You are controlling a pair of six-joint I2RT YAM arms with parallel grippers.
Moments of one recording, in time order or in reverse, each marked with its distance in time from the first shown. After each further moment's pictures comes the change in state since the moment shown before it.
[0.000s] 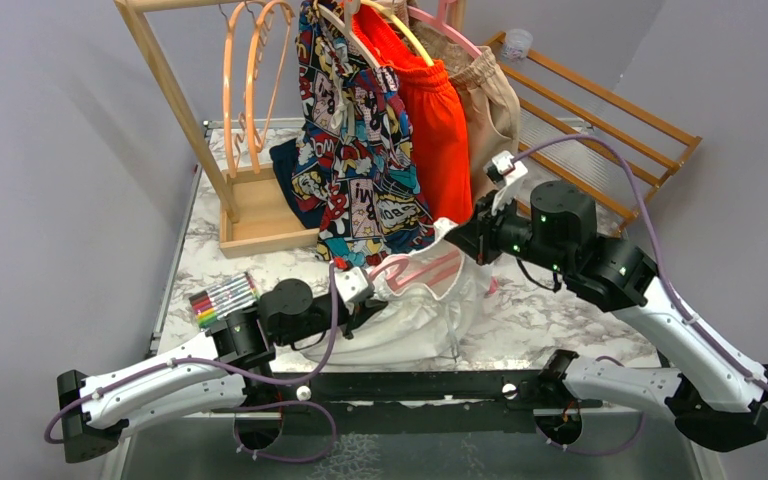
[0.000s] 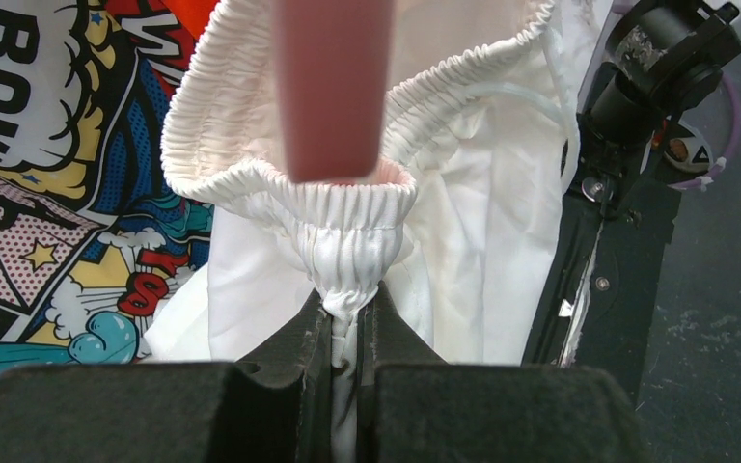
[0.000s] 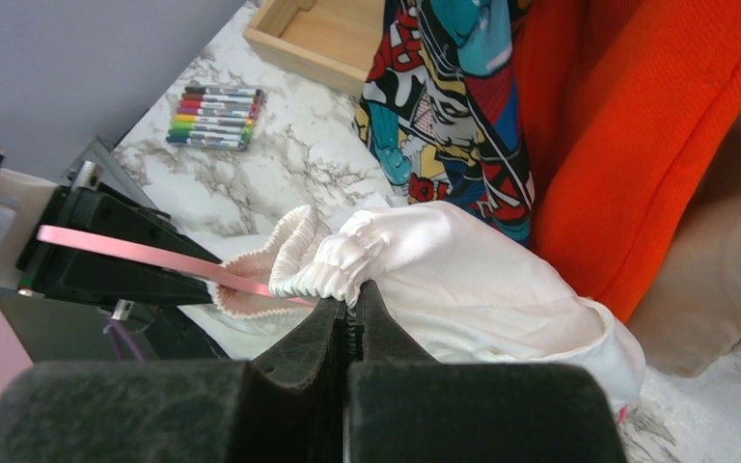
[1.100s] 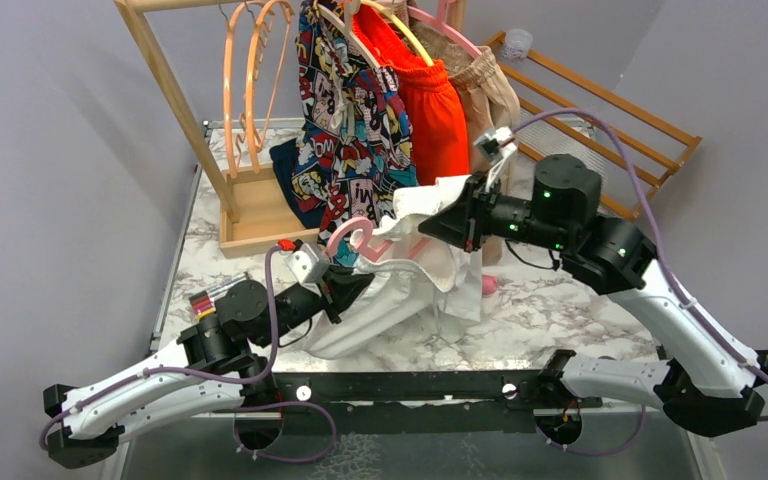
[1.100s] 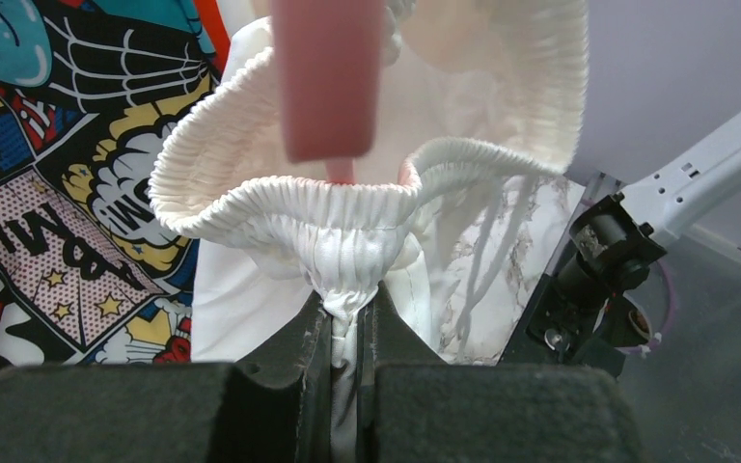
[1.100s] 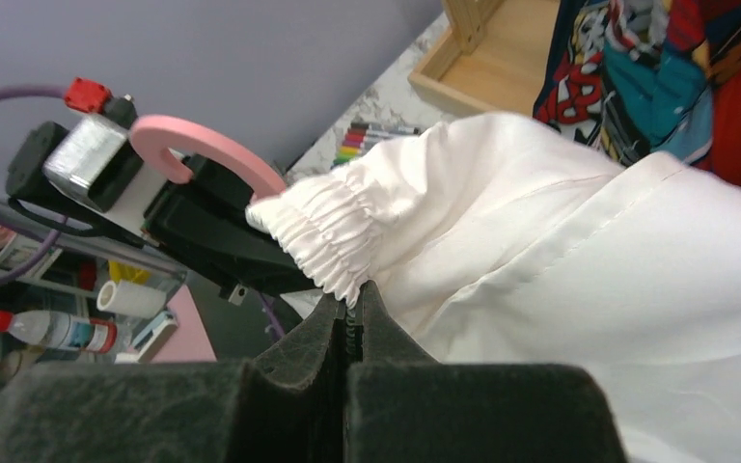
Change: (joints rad) left arm 0.000 -0.111 0.090 0.053 -0.155 -0.127; right arm -0.001 0.120 0.219 0.054 -0.232 0.171
